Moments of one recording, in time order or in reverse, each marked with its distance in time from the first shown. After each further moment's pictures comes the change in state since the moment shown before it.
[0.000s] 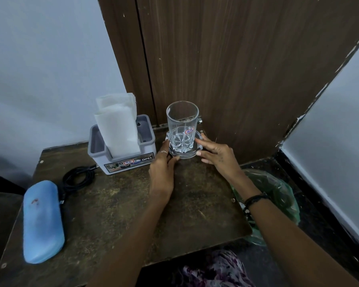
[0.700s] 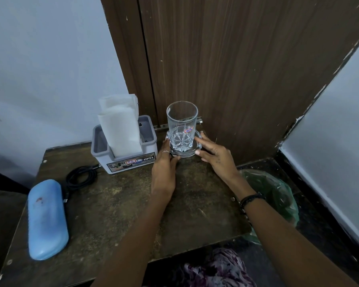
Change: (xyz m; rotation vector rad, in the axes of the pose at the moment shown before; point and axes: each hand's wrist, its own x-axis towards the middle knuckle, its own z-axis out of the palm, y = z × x) left_hand 0.004 -0.003 0.002 -0.015 -0.053 0.025; right_hand 0.005 0.011 0.006 -0.099 0.034 -0.071
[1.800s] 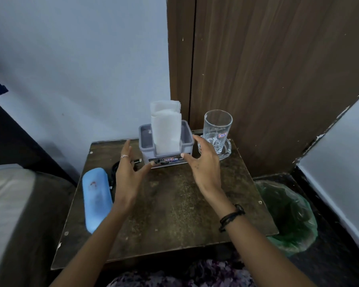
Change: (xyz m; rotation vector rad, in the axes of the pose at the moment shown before) left_hand -0.037 -0.047 -0.152 -0.317 0.194 -0.153; right_hand -0.034 -0.105 0.116 -0.306 0.264 -0.097
